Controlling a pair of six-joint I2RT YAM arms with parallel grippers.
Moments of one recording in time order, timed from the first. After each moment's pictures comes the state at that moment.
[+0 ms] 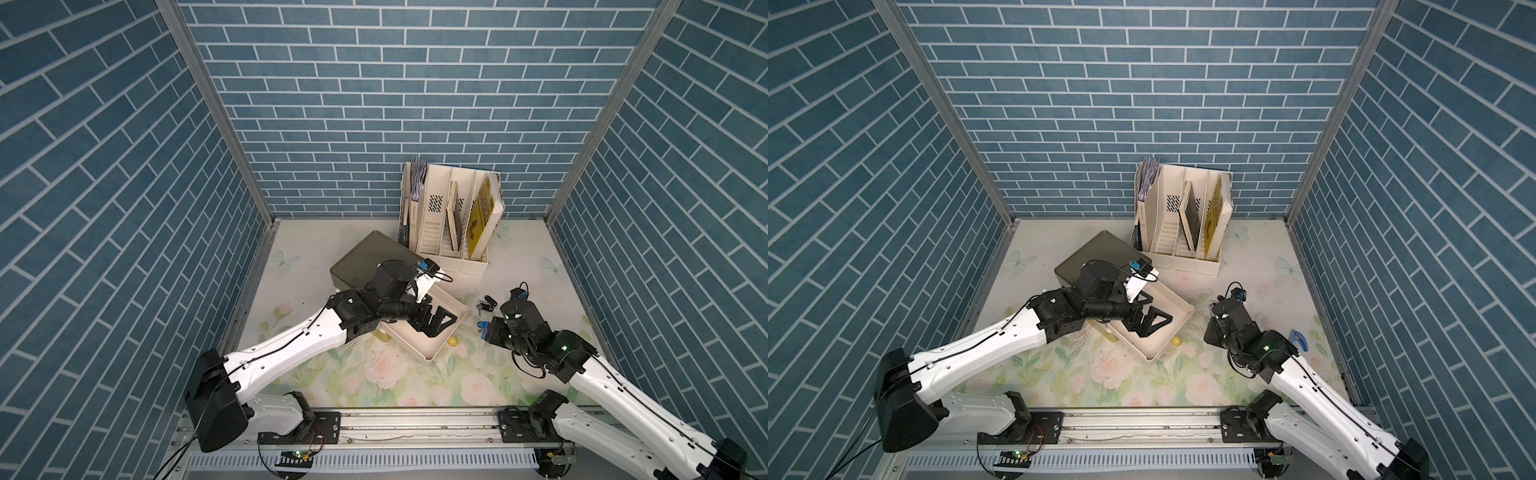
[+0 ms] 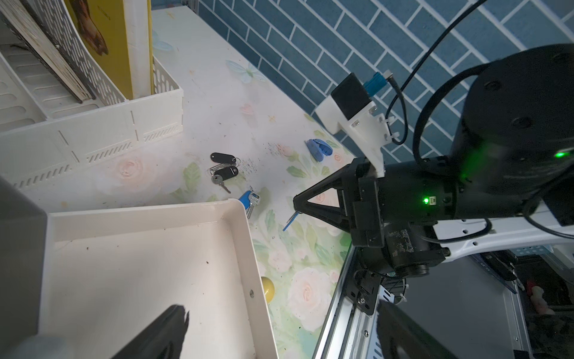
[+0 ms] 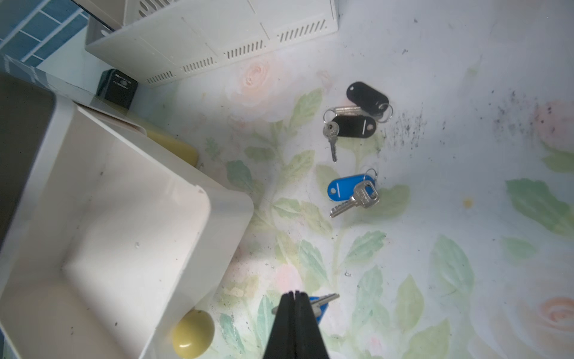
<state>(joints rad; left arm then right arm) -0.91 1.33 1.11 -0.35 0.34 -0.30 0.68 0.79 0.64 -0.75 0.16 0.84</state>
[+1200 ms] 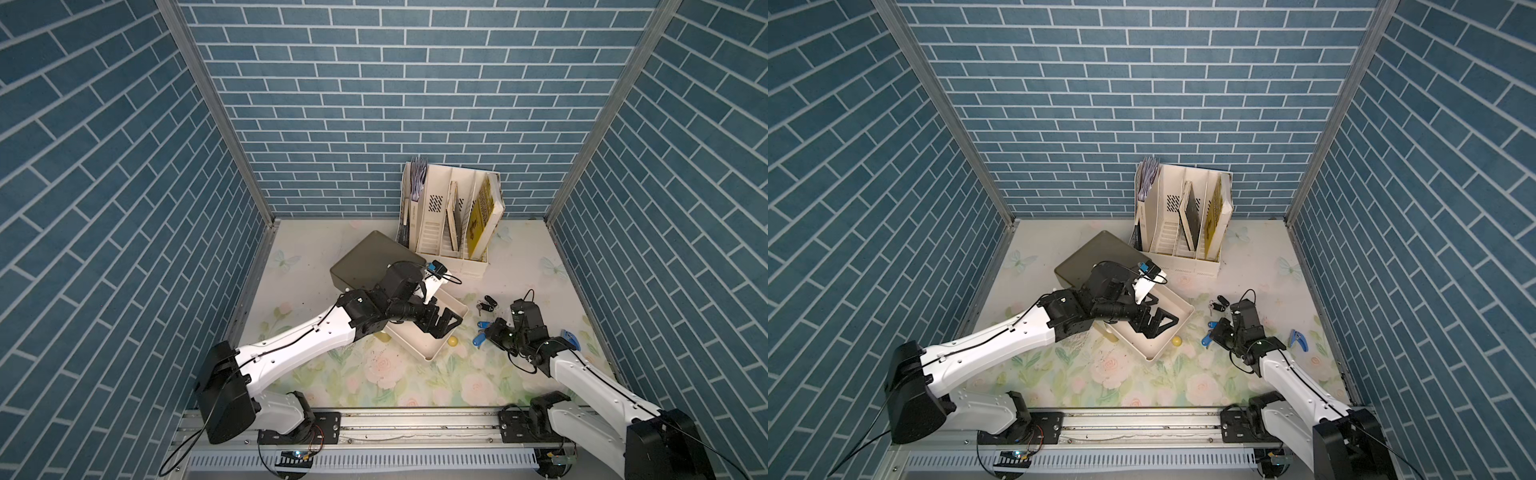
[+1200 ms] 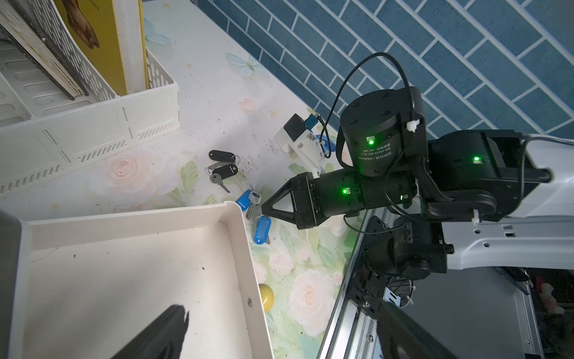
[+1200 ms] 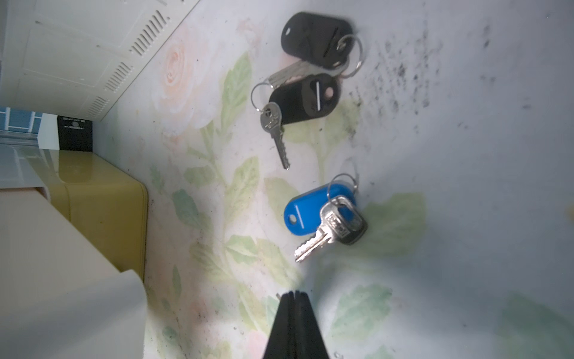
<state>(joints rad) -0.94 1.38 1.15 -0.35 0.30 -0.30 0.31 0.98 0.36 -0.27 -0.19 0.81</state>
